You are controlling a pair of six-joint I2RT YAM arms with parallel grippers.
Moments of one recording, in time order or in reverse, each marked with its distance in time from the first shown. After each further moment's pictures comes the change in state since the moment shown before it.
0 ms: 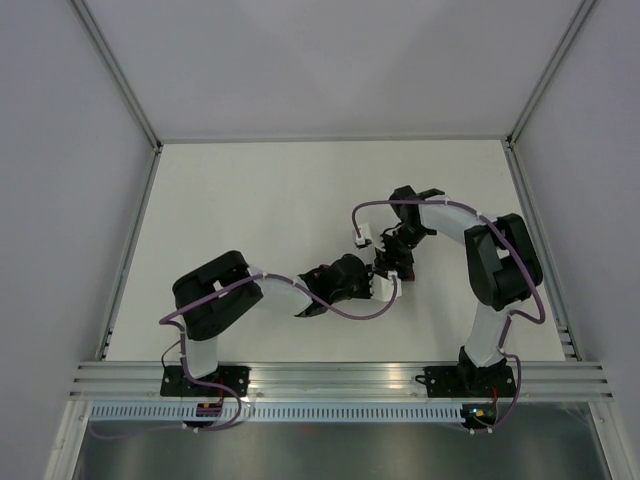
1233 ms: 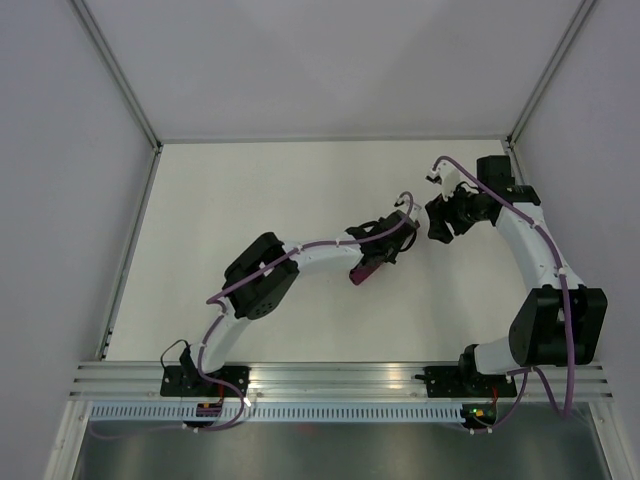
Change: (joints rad) left arm 0.044 0.358 0.775 -0.656 -0.279 -0.902; right arm -0.384 -0.440 -0.018 0.135 0.070 0.544
